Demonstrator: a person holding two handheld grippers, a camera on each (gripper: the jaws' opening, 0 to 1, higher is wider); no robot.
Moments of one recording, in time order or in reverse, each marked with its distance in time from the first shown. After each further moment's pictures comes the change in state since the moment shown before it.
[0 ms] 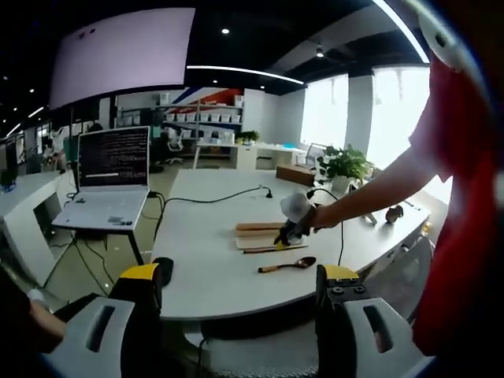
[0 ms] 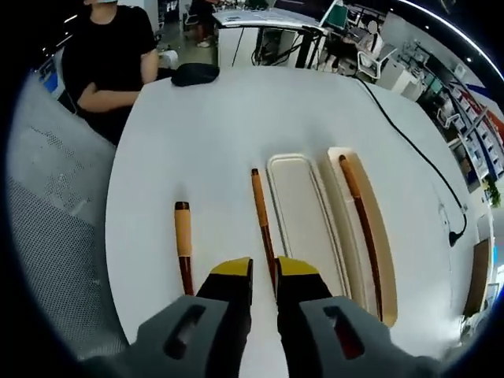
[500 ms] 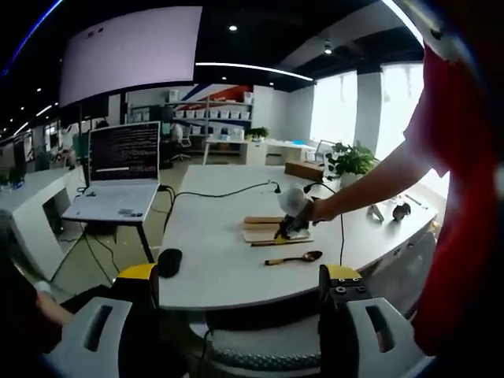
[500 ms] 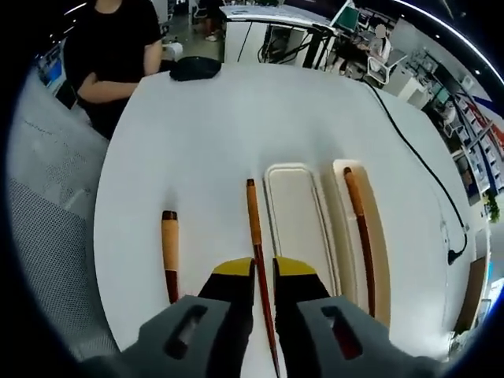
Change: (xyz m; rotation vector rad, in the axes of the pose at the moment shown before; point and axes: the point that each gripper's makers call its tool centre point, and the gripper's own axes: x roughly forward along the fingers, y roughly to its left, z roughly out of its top) left arm -0.011 0.001 -0.009 -0.006 0.015 0.051; right arm 0.012 0.006 0.010 -0.063 0.026 0.023
